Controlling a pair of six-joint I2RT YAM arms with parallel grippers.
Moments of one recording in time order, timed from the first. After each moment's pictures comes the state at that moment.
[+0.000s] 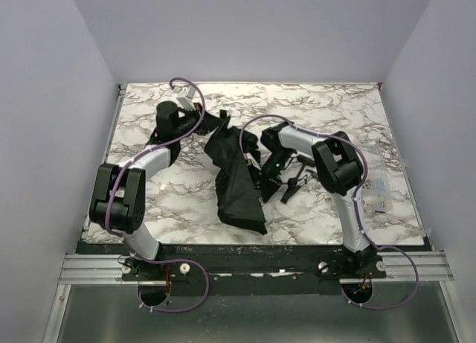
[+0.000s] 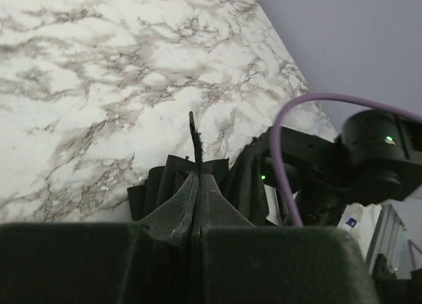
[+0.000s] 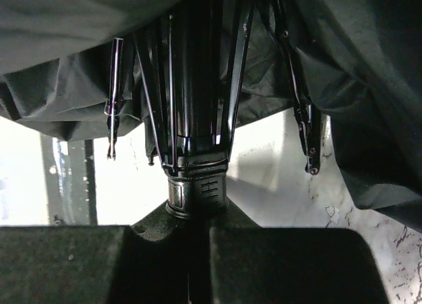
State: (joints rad) left arm -0.18 1.68 0.97 0.52 0.63 -0.59; right arm 0.55 2.24 1.60 -1.24 -0.84 -1.09
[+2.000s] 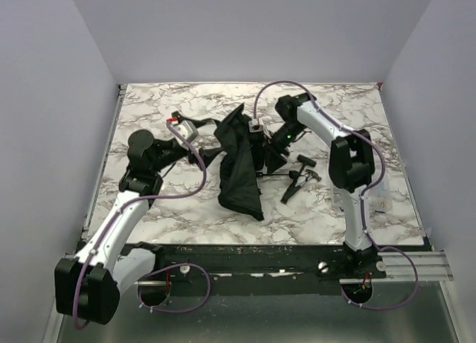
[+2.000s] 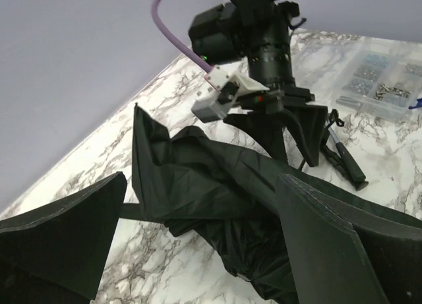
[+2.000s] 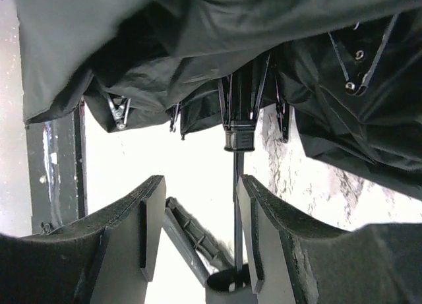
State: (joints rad) left arm -0.20 1.03 0.72 0.36 0.78 0.11; right arm 0.41 2.26 1.93 -1.41 -0.88 -1.09
